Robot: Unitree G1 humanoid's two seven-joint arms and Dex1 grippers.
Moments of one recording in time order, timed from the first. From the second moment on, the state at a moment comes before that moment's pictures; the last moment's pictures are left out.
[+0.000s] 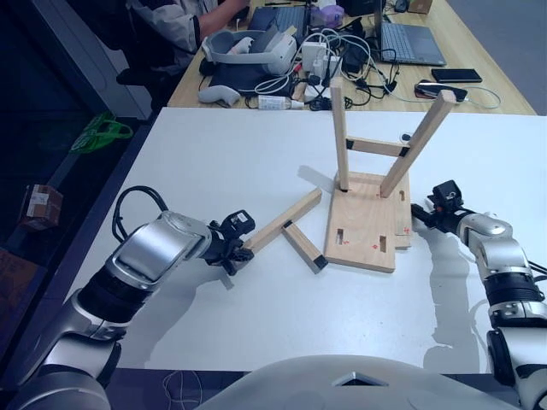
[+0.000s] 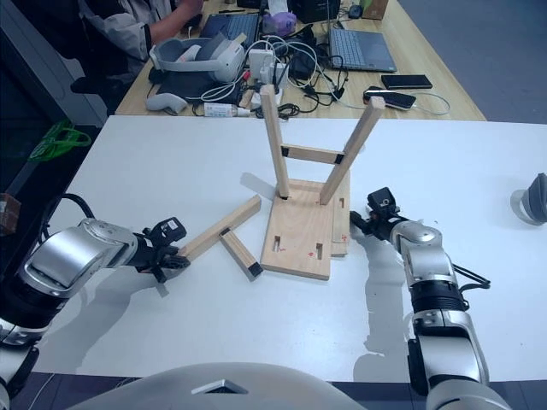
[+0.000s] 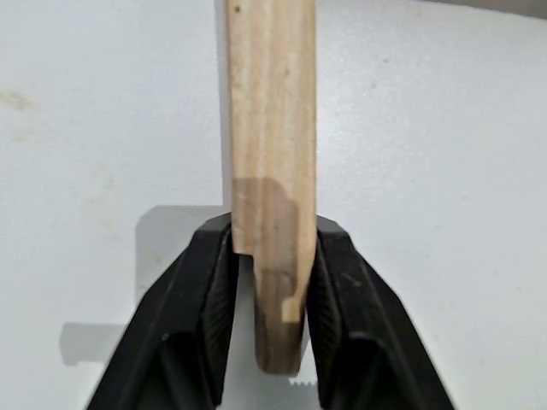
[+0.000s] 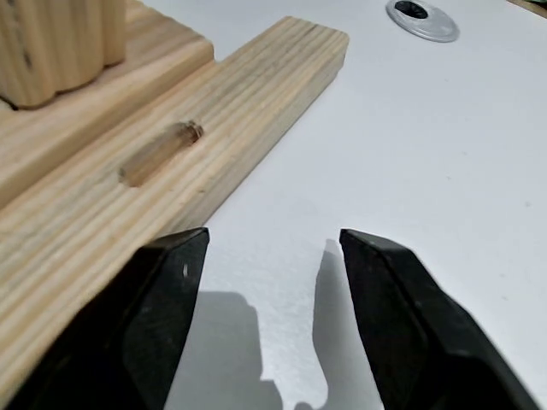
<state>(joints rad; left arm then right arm) -0.34 0.84 -0.42 -0.28 -0.31 1.26 -0.71 -0.31 -0.48 0.01 0.48 0.07 0.32 0.56</state>
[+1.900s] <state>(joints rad) -0.79 0.58 -0.14 -0.08 -0.08 0.21 -0.62 -0.92 -0.42 -0.57 0.17 1.31 1.09 0.50</state>
